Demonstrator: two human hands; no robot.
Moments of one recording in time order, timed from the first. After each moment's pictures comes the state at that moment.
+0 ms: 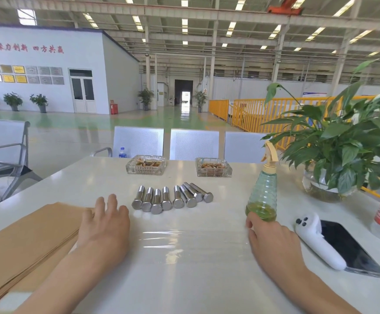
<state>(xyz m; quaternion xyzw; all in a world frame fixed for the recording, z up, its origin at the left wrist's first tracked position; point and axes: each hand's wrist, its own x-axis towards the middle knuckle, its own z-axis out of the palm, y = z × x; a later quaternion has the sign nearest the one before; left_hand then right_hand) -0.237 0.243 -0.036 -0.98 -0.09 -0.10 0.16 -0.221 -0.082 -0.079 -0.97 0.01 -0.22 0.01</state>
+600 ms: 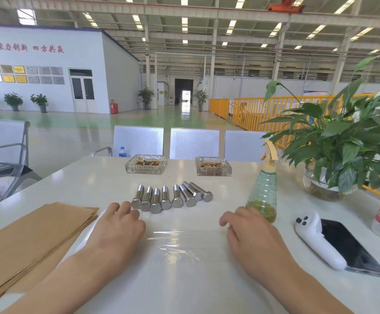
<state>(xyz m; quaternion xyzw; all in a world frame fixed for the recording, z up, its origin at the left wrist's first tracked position) -0.240 0.235 -0.037 -0.95 0.08 -0.10 0.30 -0.244 -0.042 -0.048 -0.96 -0.13 -0.22 0.10</state>
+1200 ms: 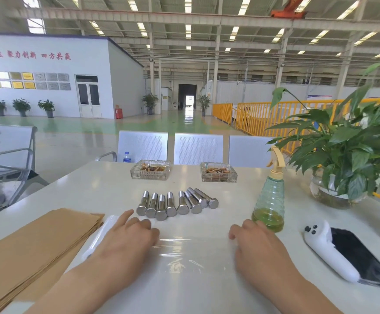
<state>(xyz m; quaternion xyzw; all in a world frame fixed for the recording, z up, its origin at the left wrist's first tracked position) -0.242 0.237 -0.040 -0.97 0.14 -0.13 0.16 -0.242 -0.033 -0.050 -0.99 -0.09 -0.14 0.04</state>
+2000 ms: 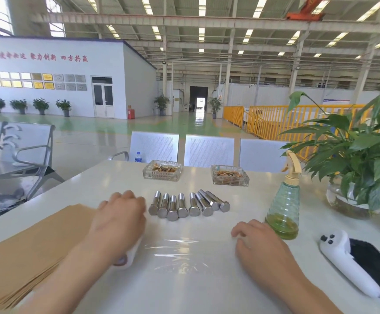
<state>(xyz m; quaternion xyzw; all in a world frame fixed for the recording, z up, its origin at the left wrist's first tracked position) -0.223 0.269 -0.017 -0.98 -0.05 -0.19 0.00 -0.221 -0.036 -0.062 -0.96 -0.12 -0.17 0.17</state>
